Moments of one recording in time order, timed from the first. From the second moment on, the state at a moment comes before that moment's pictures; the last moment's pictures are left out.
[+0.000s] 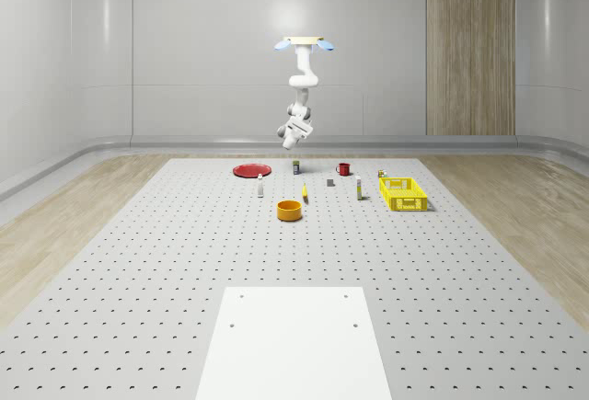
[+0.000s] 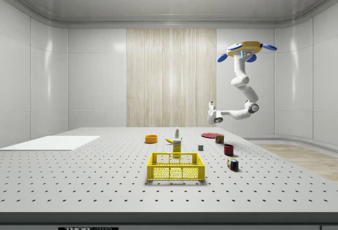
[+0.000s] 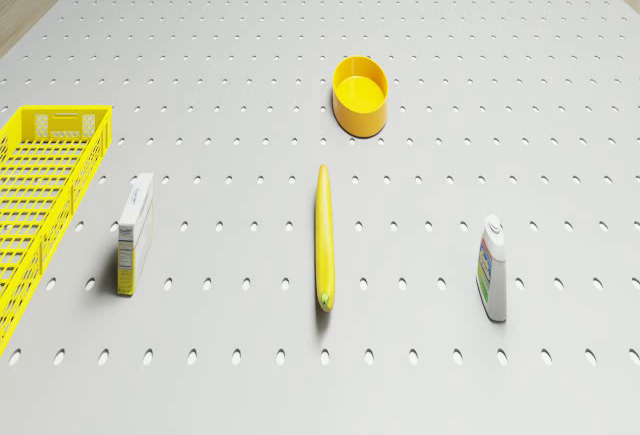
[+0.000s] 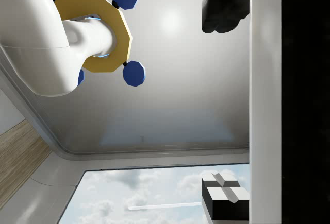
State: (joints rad) arm -0.11 -0.74 0.33 -2.15 -0.47 1.41 0.85
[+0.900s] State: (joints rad) arm -0.83 -0.97 1.16 -2.87 -1.91 1.22 1.43
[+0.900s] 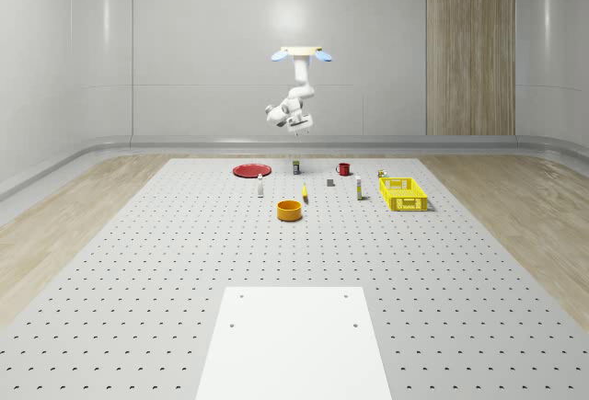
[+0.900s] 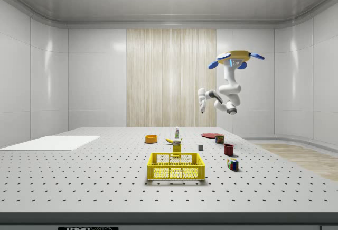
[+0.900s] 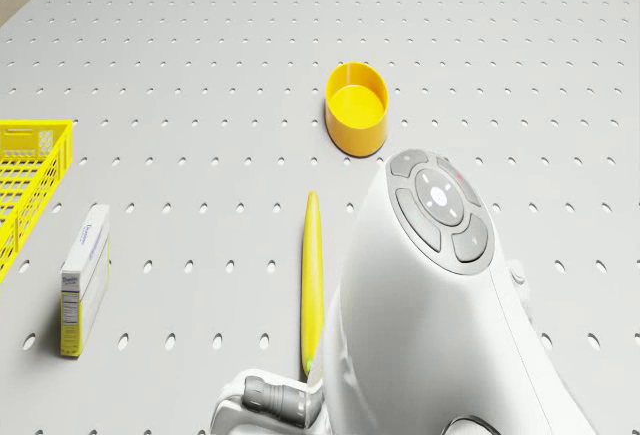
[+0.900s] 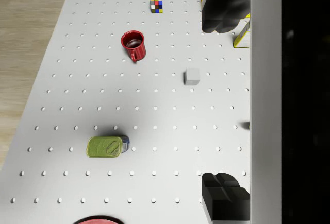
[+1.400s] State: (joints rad) arm -1.00 -1.05 1.24 -2.90 -1.98 1.17 1.55
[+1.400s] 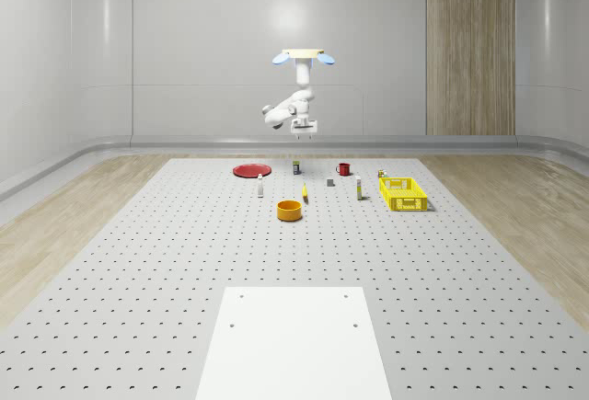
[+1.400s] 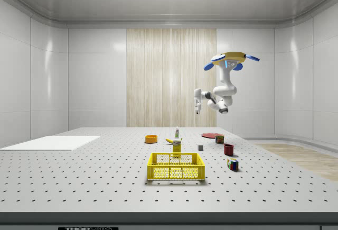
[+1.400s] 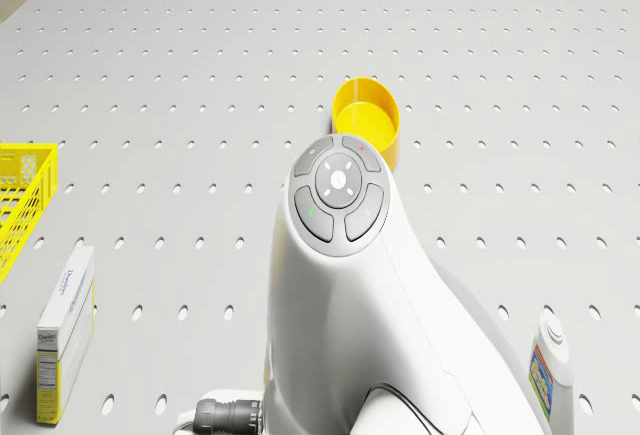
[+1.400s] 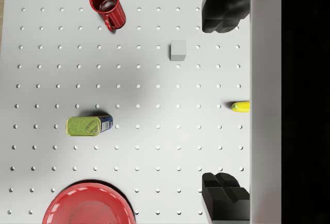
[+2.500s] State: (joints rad) arm -1.08 -1.17 1.30 -2.89 -1.93 1.25 1.61
